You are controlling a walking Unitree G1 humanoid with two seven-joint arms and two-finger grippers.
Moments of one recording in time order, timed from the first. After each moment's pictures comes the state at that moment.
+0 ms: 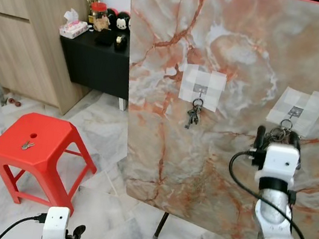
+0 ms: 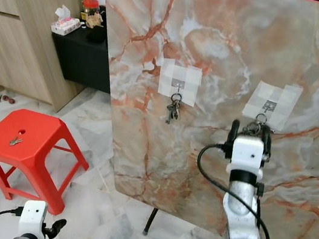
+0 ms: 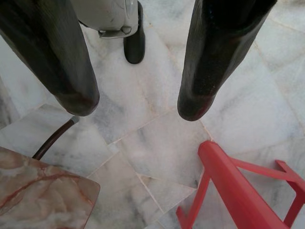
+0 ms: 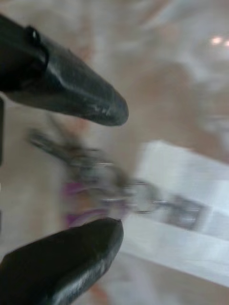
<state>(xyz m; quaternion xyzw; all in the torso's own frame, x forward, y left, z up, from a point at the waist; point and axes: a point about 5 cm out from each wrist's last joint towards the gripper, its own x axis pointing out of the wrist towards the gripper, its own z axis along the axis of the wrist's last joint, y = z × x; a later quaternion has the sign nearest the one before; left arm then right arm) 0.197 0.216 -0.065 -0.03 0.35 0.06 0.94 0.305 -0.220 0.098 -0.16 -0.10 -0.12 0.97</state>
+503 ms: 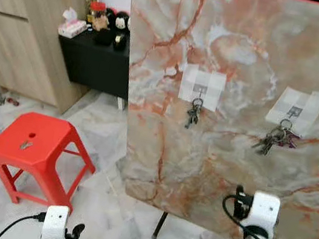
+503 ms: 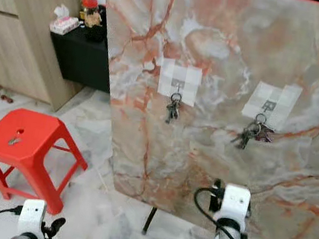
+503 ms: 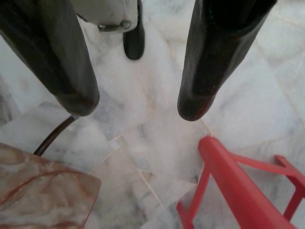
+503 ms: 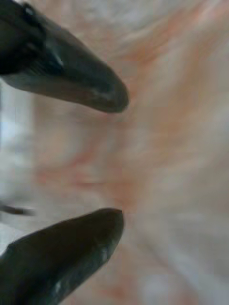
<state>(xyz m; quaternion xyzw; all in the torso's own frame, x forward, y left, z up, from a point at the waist) 0.201 0.217 -0.062 -0.03 0.33 0.06 0.94 0.248 -0.215 -0.016 0.03 0.20 -0.14 0.97</state>
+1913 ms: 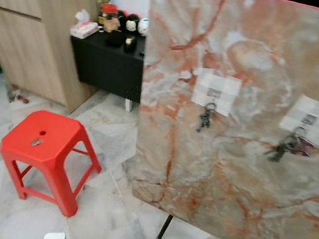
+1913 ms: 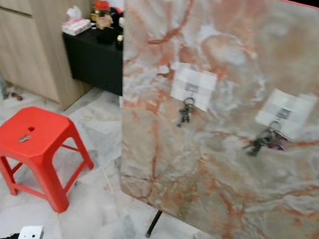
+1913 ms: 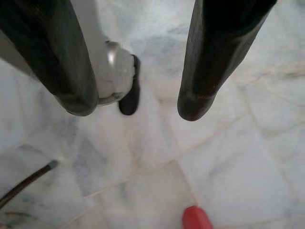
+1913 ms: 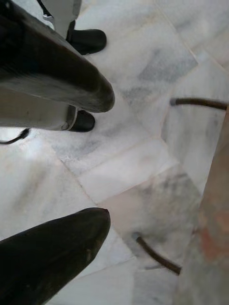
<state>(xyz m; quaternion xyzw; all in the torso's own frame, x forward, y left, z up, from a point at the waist) 0.151 0.215 -0.090 -0.04 0.44 0.08 0.89 0.155 -0.191 -0.096 0.01 0.49 -0.03 0.87</state>
